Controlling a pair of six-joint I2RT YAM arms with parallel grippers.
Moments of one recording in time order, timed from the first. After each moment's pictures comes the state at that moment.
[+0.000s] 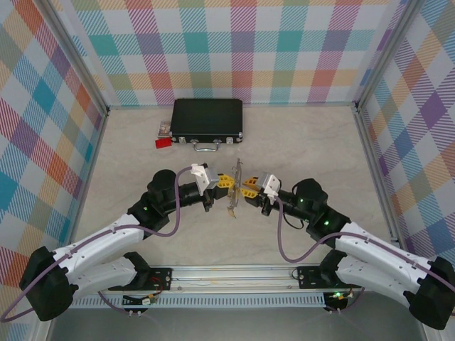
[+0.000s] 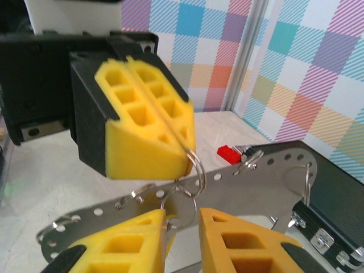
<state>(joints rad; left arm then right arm) -0.76 1.00 0.62 0.32 0.45 0.09 0.82 0.85 0.53 0.25 -0.30 -0.22</state>
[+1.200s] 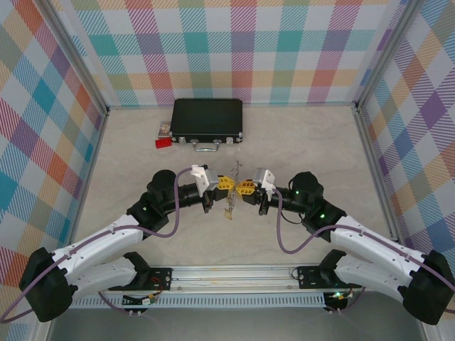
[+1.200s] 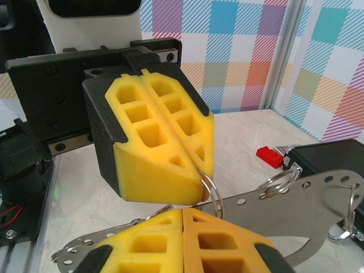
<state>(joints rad) -0.76 0.99 0.62 0.31 0.48 0.10 0.78 0.93 0.58 0.25 -0.47 -0.14</state>
